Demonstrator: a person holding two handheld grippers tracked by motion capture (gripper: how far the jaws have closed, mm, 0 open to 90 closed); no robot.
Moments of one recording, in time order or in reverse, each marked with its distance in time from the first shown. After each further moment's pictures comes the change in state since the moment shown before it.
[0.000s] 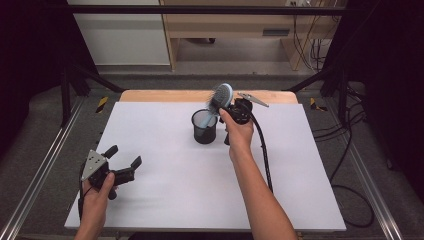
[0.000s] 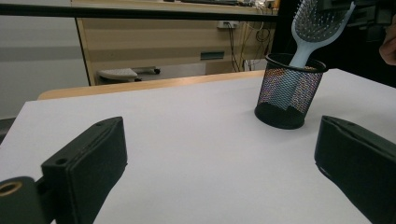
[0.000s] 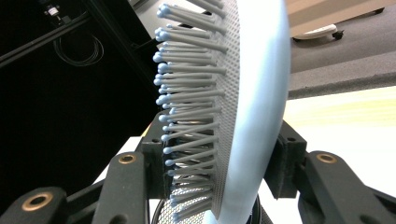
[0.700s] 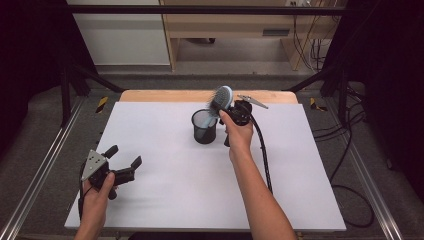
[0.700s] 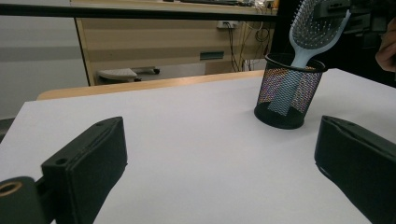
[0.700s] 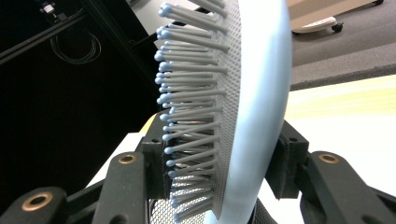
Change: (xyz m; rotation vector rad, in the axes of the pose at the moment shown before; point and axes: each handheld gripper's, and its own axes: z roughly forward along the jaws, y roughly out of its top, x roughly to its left) left arm 0.000 0.000 0.000 0.000 -0.002 0.002; right arm -0.005 -0.007 0.003 0.018 -0.005 0.019
